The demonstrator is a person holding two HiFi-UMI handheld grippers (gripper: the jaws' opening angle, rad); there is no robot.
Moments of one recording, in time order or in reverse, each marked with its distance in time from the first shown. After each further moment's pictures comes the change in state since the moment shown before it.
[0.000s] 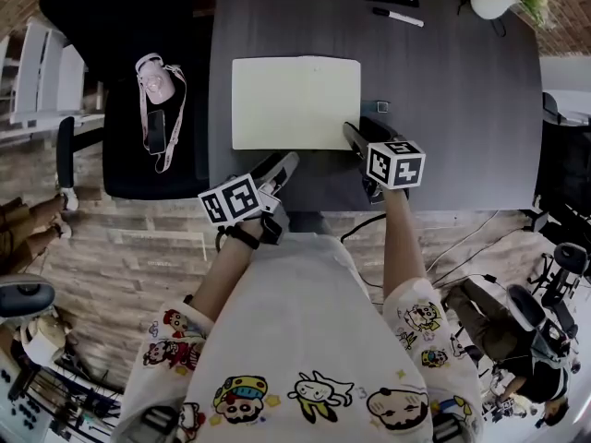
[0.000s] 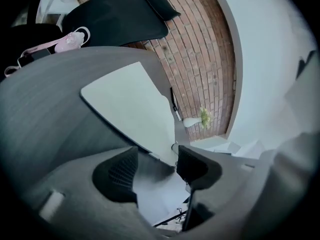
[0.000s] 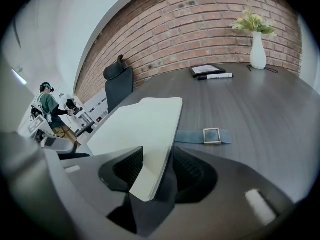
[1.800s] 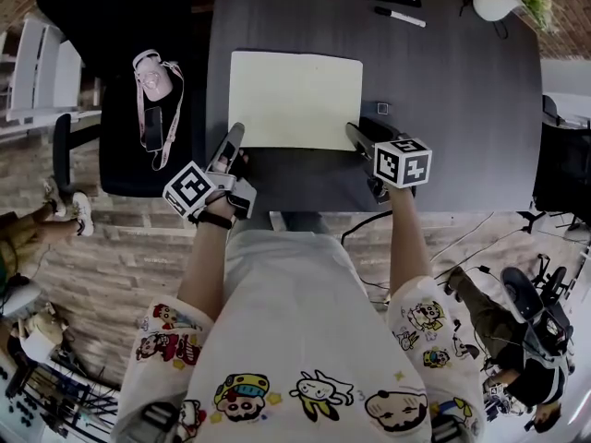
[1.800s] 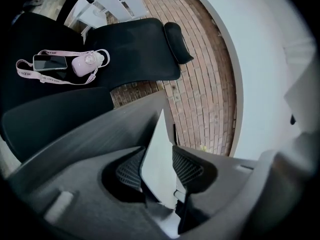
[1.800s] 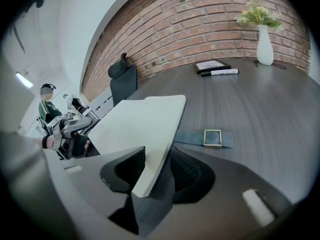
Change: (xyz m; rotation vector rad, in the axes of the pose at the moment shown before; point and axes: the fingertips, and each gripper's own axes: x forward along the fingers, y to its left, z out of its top) left arm -0.045 0.048 0.100 -0.158 -0.353 -0.062; right arm 0.002 0.001 -0.005 -0.014 0.045 0.075
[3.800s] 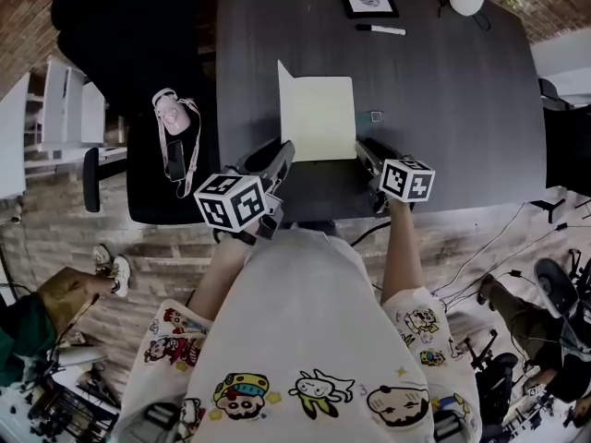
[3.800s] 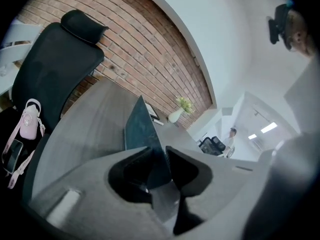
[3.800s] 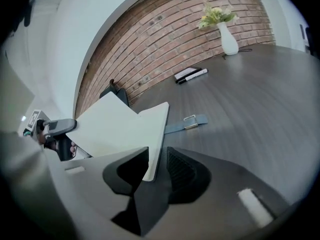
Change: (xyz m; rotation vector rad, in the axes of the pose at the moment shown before) left arm 0.017 -0.134 -0.071 0.718 0.353 -0.053; right arm -0.038 -0.009 -0.013 0.257 -0.212 -0.006
